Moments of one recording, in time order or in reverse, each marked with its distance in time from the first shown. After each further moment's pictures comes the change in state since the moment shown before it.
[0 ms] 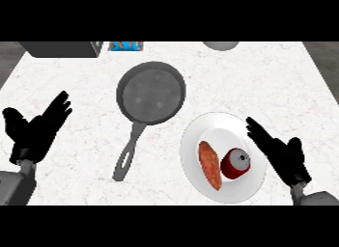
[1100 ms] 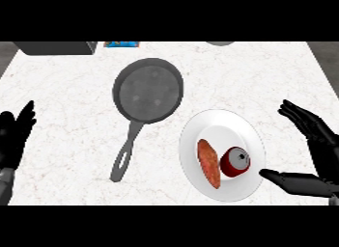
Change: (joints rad) left arm 0.054 0.074 0.050 0.058 -0.201 0.160 0.056; right arm 0.104 -0.003 -0.204 -0.385 0.055 -0.056 -0.339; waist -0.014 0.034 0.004
